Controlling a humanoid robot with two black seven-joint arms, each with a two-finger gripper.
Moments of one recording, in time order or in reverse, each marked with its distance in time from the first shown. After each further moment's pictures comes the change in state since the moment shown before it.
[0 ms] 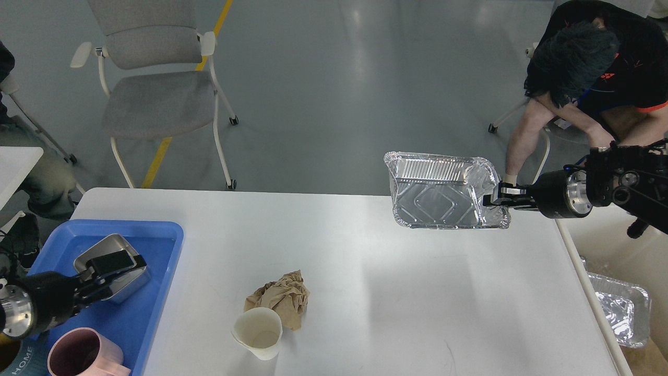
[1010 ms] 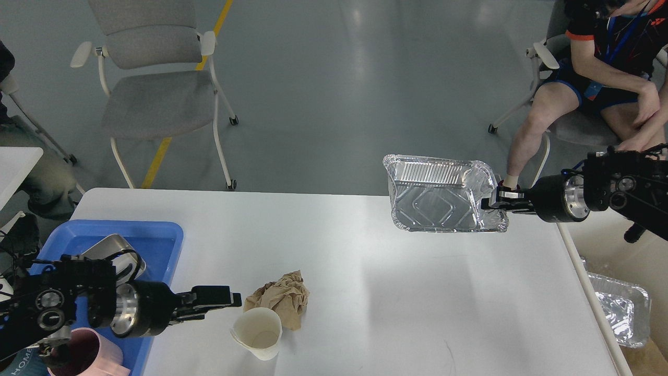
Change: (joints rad) left arm -0.417 -0.411 0.388 0.071 0.124 -0.205 0.115; right arm -0.015 0.006 0.002 0.001 0.002 -0.014 0.004
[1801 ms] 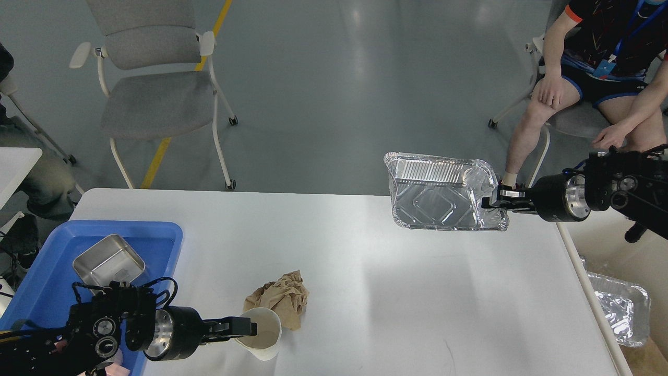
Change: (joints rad) left arm 0.056 -0.120 0.054 0.106 0.173 0.035 -0.009; right arm -0.001 -0.002 0.000 -0.004 0.011 -0.003 0.002
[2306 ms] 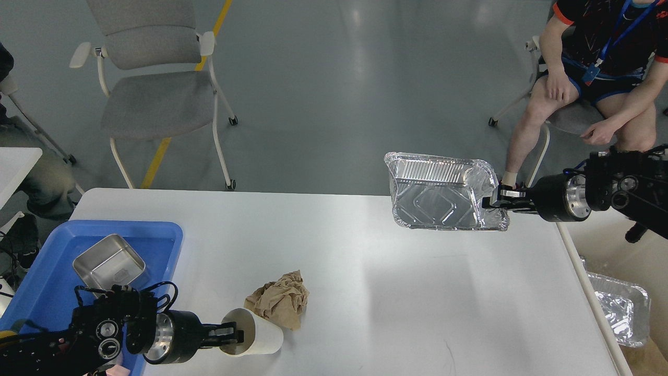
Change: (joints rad) left arm 0.014 0.001 -0.012 0.016 0.008 -0.019 0.006; right arm 0.000 -0.002 0.000 0.000 0.000 -0.001 0.000
